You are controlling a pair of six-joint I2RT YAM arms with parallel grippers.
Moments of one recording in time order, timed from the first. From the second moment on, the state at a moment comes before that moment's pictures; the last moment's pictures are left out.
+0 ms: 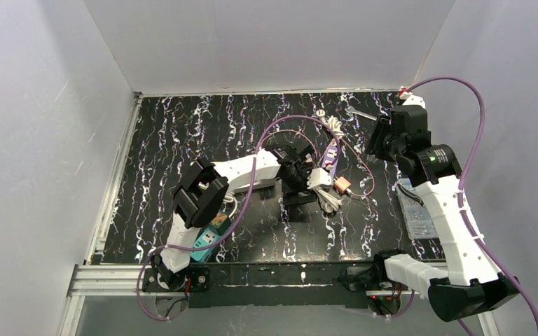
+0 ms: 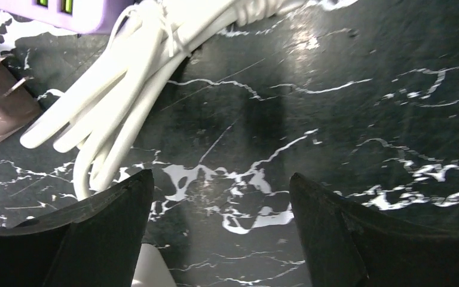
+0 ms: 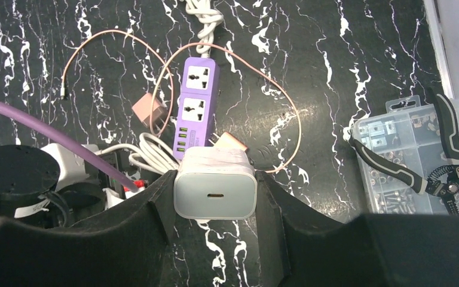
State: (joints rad) left arm -0.90 2.09 1.62 -0.73 0.32 0.65; right arm 0.27 1.08 1.33 -0.92 0.22 0.41
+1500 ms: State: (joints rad) left arm -0.90 2.04 1.46 -0.45 0.37 1.12; right arm 0.27 1.11 1.40 -0.95 0.19 0.41
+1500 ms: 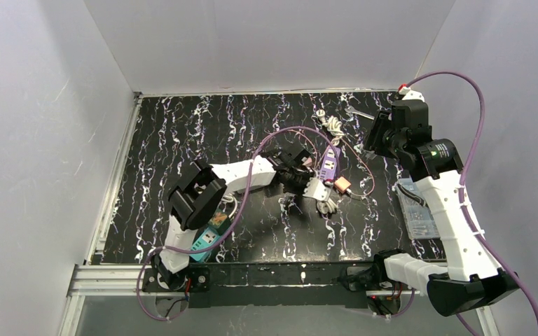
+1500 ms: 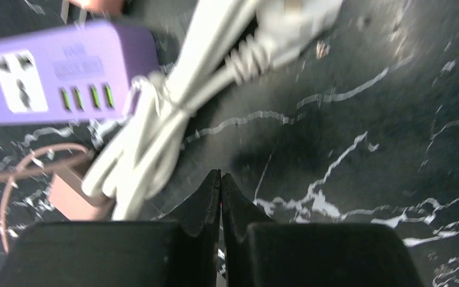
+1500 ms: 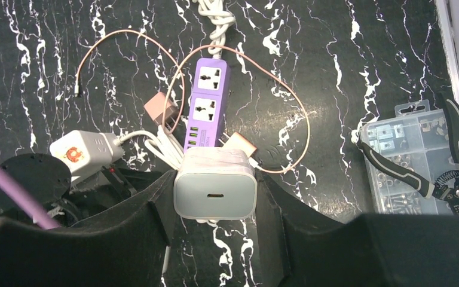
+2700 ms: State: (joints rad) left arm -0.90 2.09 1.49 -0.34 0.41 1.31; right arm 0.27 1.11 1.39 -0.95 0.14 0.42
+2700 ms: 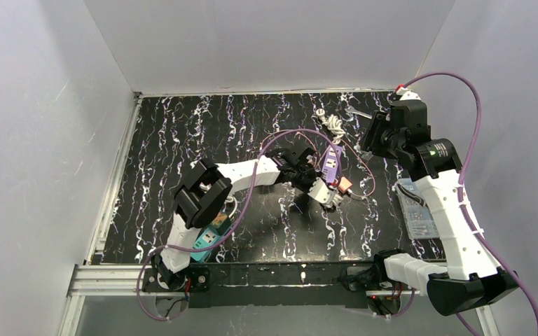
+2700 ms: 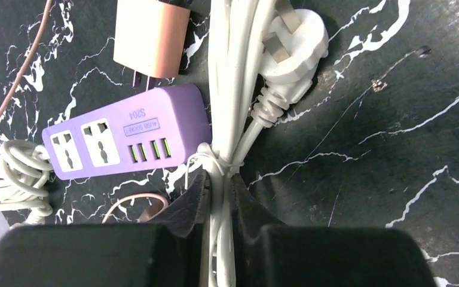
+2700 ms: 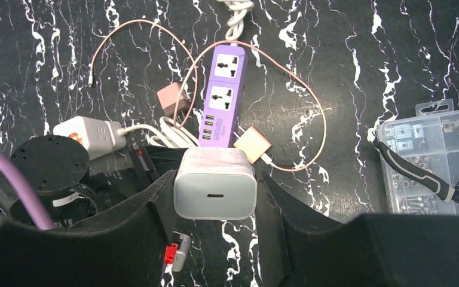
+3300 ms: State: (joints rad) left arm -0.65 1.93 1.27 -0.32 0.31 1.40; right arm 0.27 1.12 1.34 -0.92 0.08 0.42
